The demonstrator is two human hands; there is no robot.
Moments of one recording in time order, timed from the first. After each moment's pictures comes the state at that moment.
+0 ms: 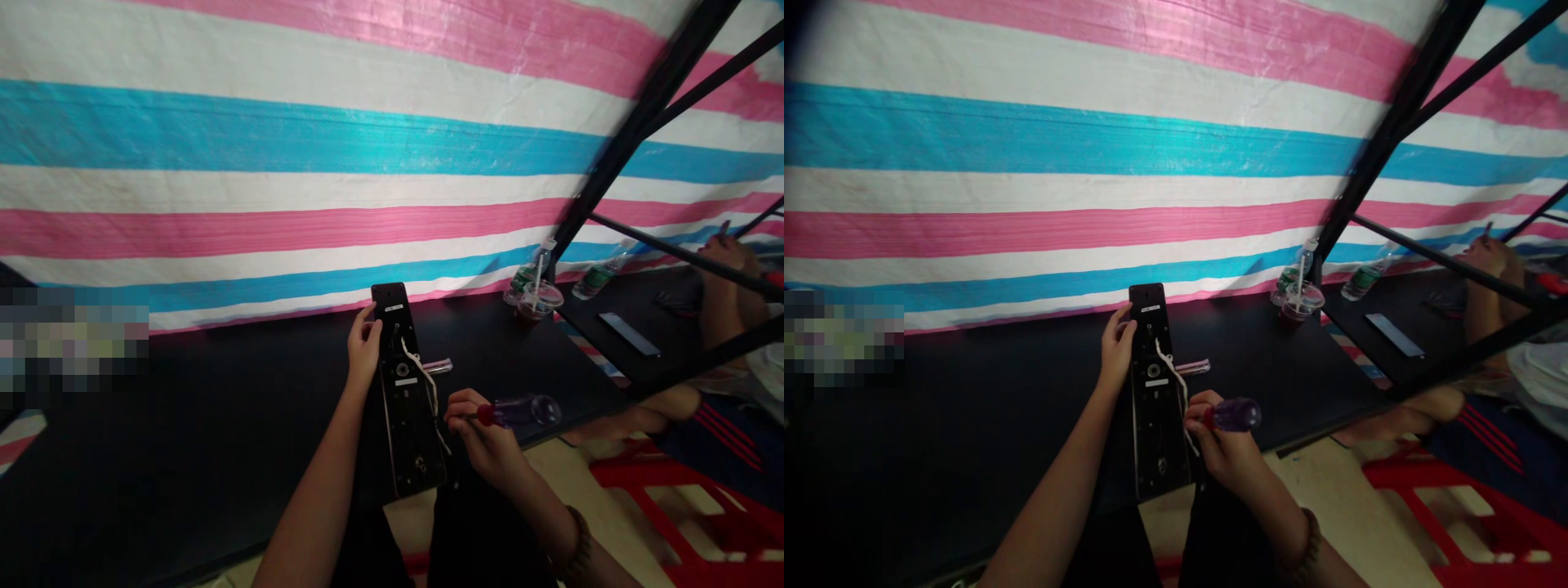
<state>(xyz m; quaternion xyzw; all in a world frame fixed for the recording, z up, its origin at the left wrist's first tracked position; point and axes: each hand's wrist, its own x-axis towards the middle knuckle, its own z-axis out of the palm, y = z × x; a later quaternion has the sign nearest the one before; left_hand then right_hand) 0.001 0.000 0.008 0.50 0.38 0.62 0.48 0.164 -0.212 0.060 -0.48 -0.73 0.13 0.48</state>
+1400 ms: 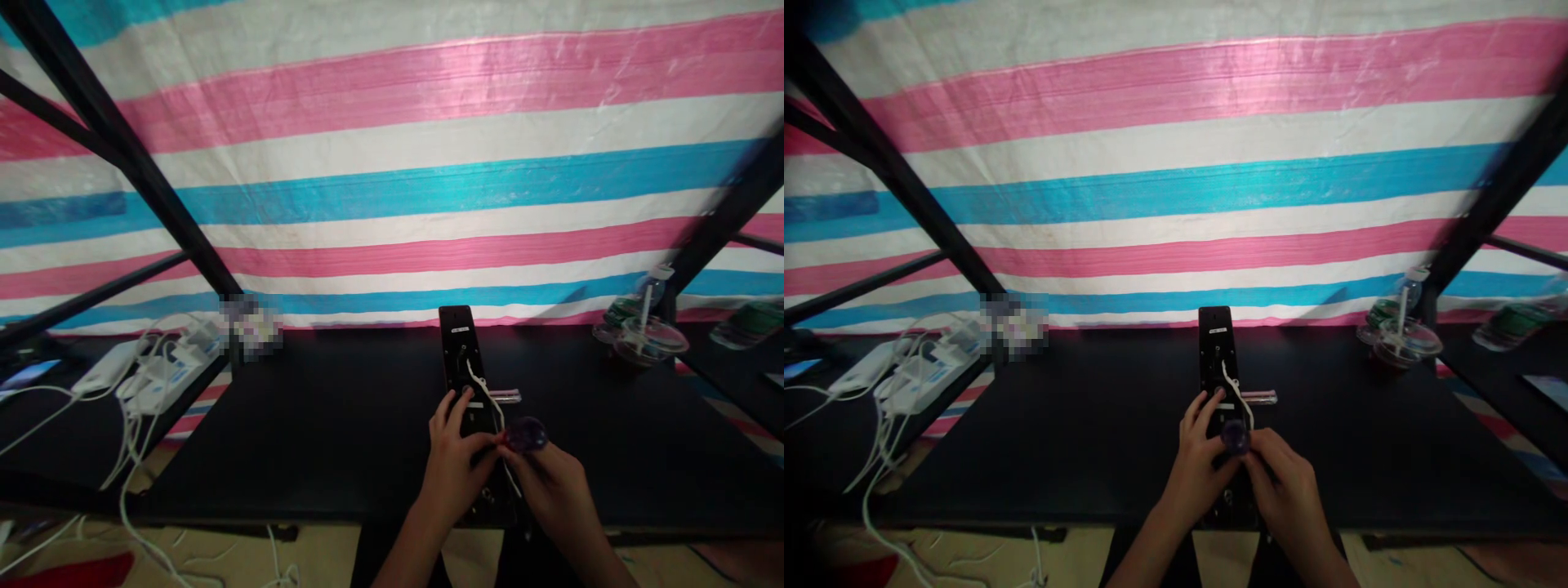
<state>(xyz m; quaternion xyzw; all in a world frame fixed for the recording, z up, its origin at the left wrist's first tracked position) -0.008 -0.168 0.026 0.79 0.45 0.37 0.21 0.150 -0.207 0.046 -0.50 -0.69 0.14 0.50</state>
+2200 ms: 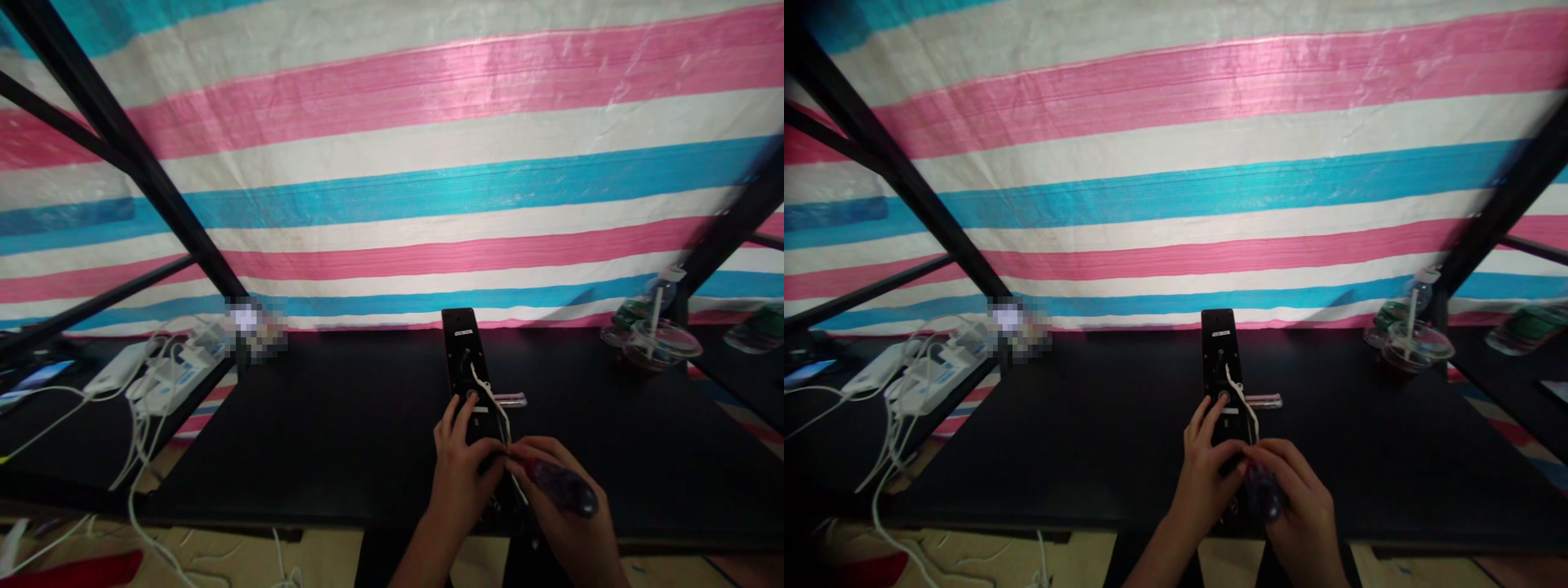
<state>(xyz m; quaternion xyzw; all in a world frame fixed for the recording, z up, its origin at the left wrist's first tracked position) -0.003 -0.172 0.023 0.78 0.47 0.36 0.20 0.150 -0.220 0.044 -0.52 -0.66 0.13 0.52</state>
